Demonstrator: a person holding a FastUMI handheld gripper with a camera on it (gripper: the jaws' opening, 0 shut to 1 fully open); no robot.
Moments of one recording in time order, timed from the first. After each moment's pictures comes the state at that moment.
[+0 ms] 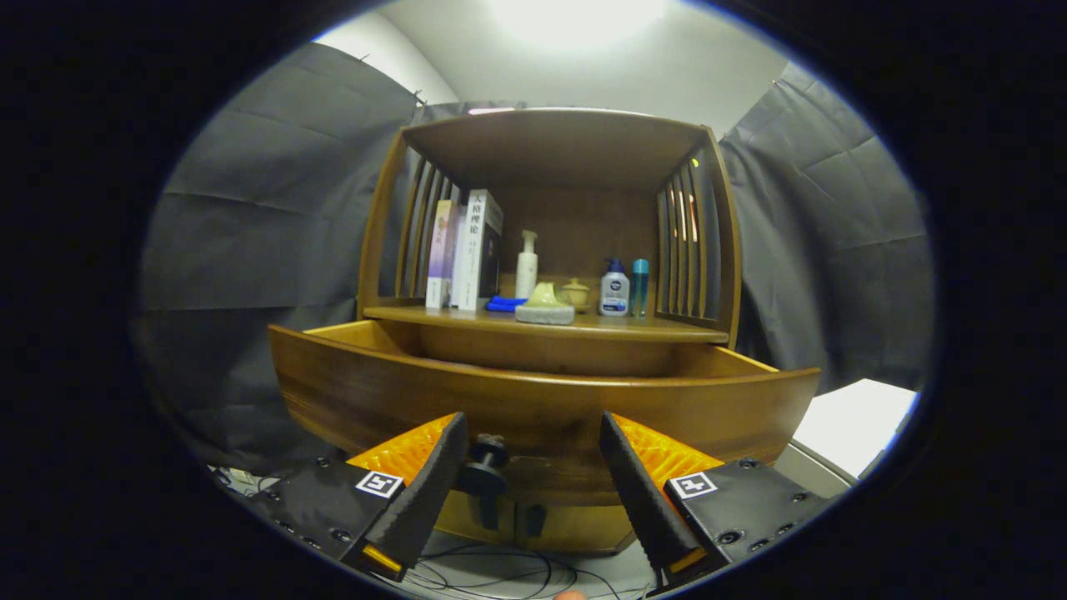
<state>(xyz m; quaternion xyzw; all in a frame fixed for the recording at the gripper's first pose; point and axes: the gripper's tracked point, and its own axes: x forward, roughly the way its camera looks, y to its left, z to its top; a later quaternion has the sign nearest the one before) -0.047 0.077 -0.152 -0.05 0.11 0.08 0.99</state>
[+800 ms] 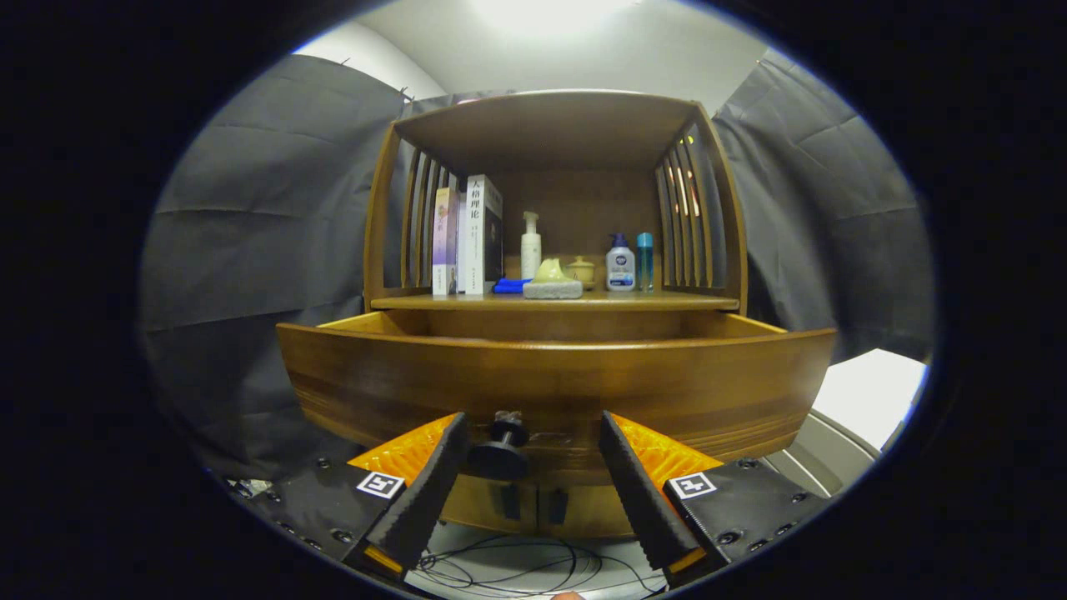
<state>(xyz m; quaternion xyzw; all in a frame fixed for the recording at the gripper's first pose) -0.063 0.097 -0.167 -0.01 0.14 0.11 0.98</state>
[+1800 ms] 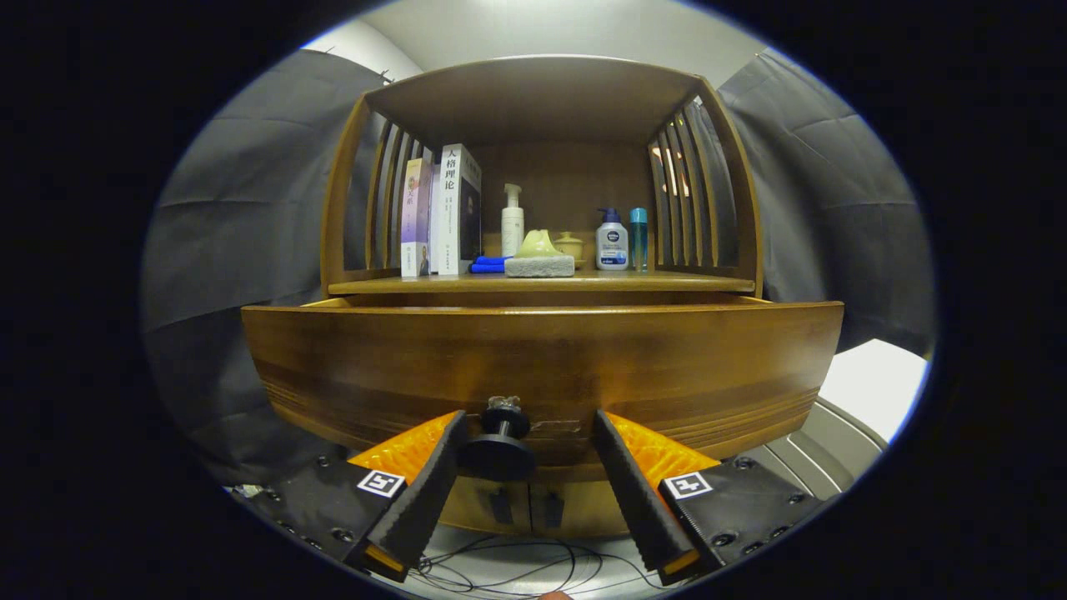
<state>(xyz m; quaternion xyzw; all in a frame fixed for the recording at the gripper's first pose) 0.000 0.093 -0.188 -0.01 0.16 0.07 0.98</state>
